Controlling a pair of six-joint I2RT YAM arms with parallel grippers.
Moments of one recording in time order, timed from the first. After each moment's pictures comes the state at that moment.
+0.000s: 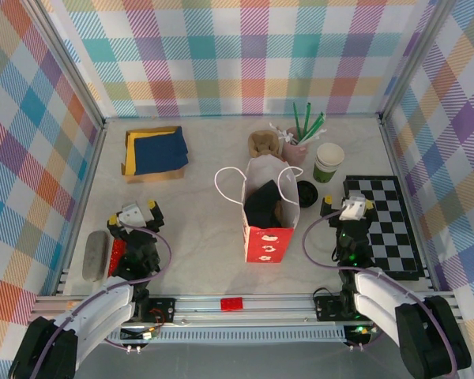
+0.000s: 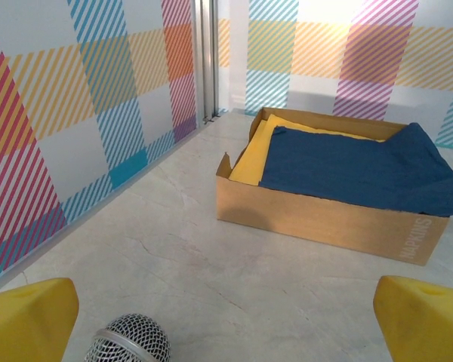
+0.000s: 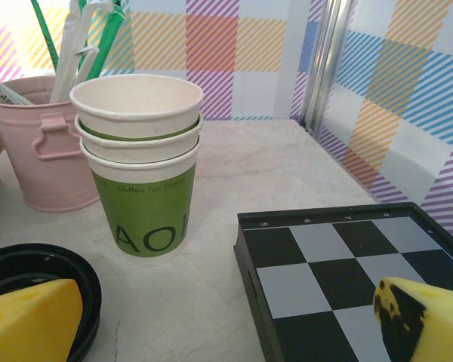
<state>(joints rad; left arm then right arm) -0.39 0.72 0.02 0.55 -0.85 -0.14 0.24 0.90 0.01 0.76 0.45 -0.01</state>
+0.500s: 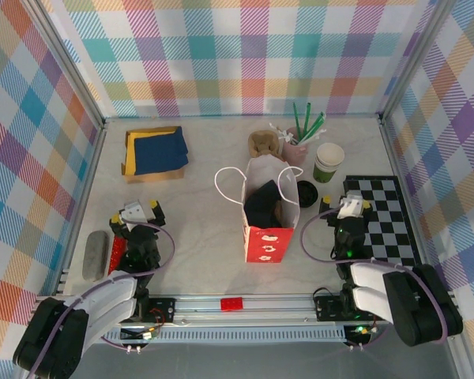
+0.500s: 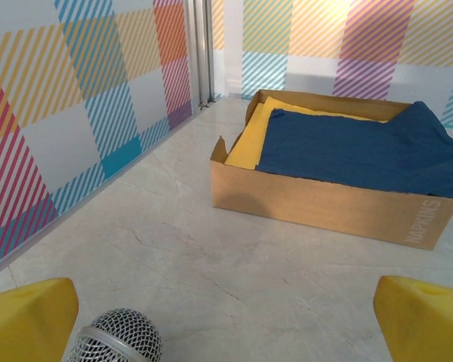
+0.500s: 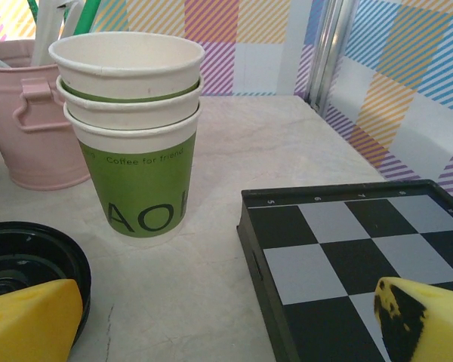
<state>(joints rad) -0.35 0.89 0.02 0.68 -0.79 -0.14 0.22 1.14 0.02 0.94 0.43 0.00</state>
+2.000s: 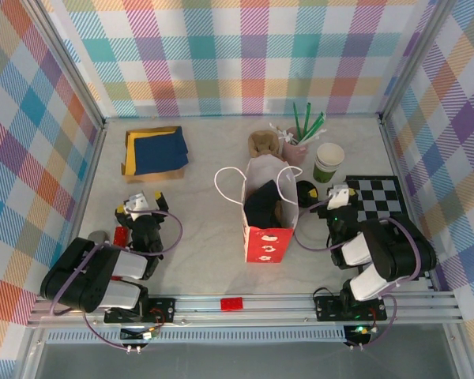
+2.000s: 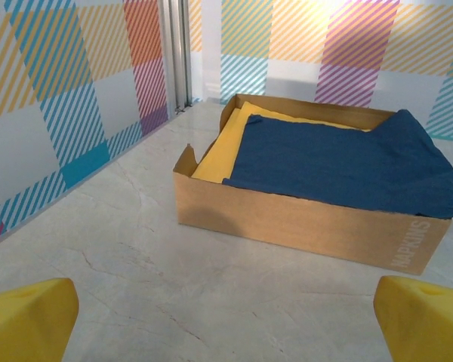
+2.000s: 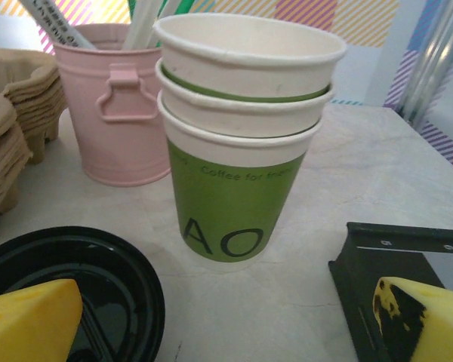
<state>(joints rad) -0.27 1.39 0.07 1.17 -0.68 -0.13 0.19 1.58 0.13 1.27 0.20 -0.06</state>
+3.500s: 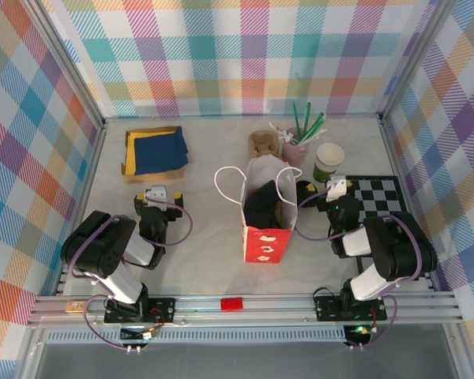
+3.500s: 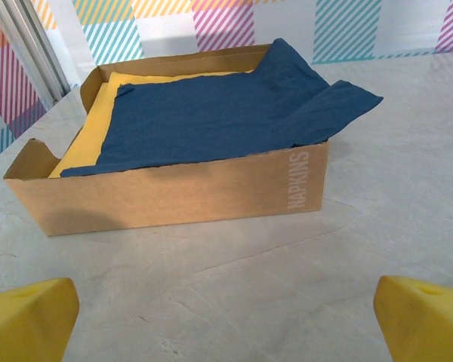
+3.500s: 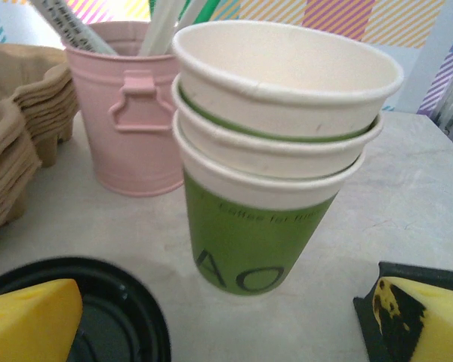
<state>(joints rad) -0.26 1.63 0.17 1.23 -0.38 0.02 0.13 1.55 0.26 1.07 0.08 -0.08</state>
